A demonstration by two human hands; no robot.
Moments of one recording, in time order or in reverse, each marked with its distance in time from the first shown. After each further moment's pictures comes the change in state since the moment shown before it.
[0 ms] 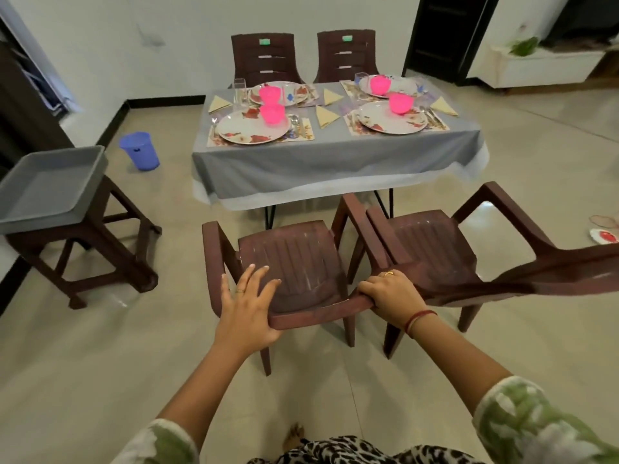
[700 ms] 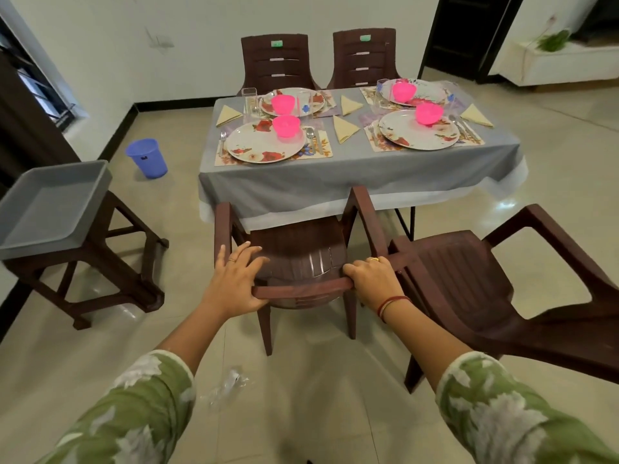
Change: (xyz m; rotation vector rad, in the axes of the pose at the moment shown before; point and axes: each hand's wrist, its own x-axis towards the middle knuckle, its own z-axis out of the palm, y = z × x) left_hand 0.169 -0.137 0.032 -0.026 -0.020 0.098; right_hand 0.187 0.012 -0.002 0.042 0.052 0.142
